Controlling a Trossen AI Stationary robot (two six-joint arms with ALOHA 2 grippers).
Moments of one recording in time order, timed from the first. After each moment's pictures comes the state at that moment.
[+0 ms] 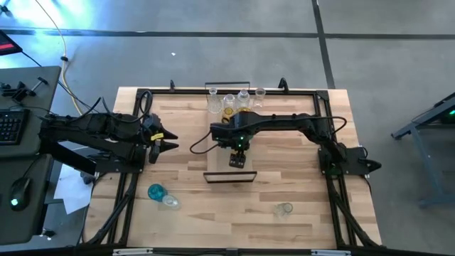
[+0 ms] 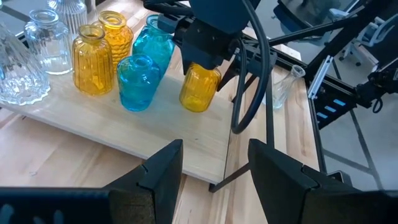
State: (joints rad) left arm -0.13 0.67 0.85 -0.68 -0.17 -0.47; right arm -0.03 2.17 2.07 -1.41 -0.12 0.16
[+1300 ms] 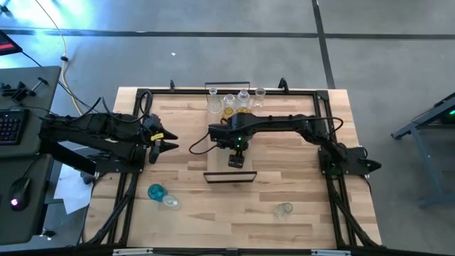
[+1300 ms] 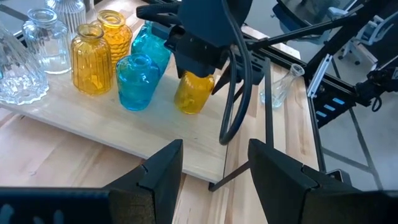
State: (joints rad) left arm -0.13 0.67 0.85 -0.68 -0.17 -0.47; right arm -0.04 2.21 2.08 -1.40 -0.13 0.14
